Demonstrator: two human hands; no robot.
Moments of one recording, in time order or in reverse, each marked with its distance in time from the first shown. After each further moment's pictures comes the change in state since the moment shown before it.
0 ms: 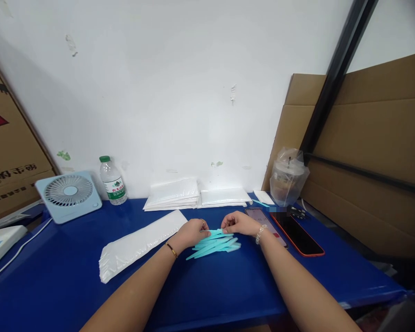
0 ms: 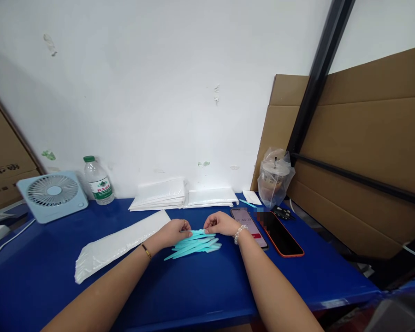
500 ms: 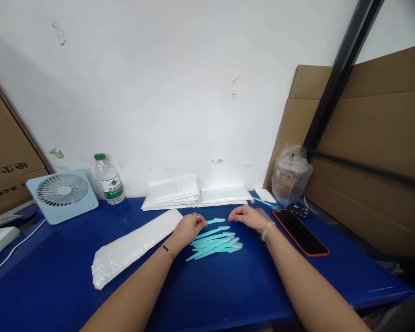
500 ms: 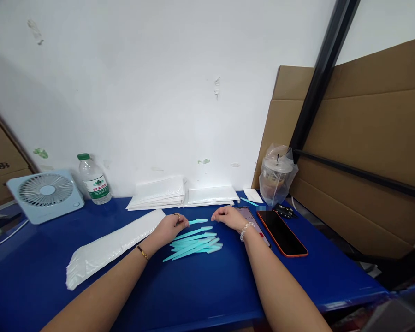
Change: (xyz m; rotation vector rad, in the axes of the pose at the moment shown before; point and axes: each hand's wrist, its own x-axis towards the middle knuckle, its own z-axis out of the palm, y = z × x) left_hand 0.006 -0.014 0.004 -0.093 0.208 0.052; right_hand -0.002 0.006 -0.011 0.007 0.282 0.055
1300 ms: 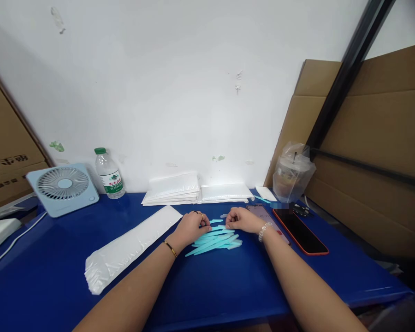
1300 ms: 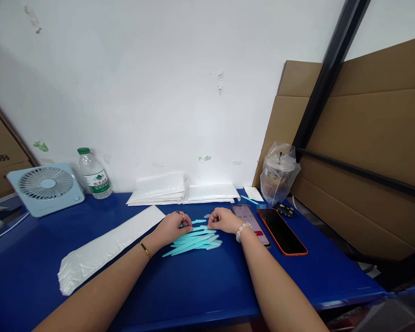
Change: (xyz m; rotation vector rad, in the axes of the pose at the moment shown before) left_hand -0.005 0.012 0.000 0.158 -0.043 0.077; right_hand -0.006 -0.009 0.008 -0.332 -0.156 -0.070
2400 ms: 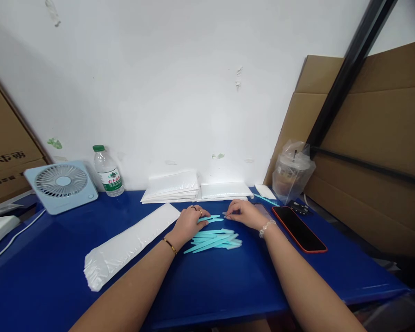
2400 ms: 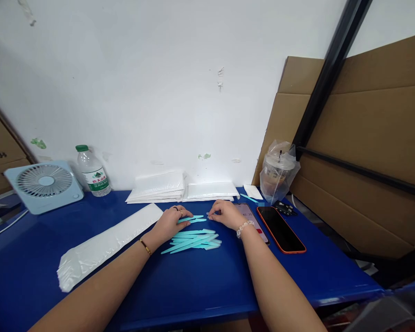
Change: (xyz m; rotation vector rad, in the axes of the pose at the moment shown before) left_hand 0.000 -0.002 -0.002 0.011 0.074 0.048; right_hand -0.004 0.004 -0.013 -0.103 0.166 -0.200
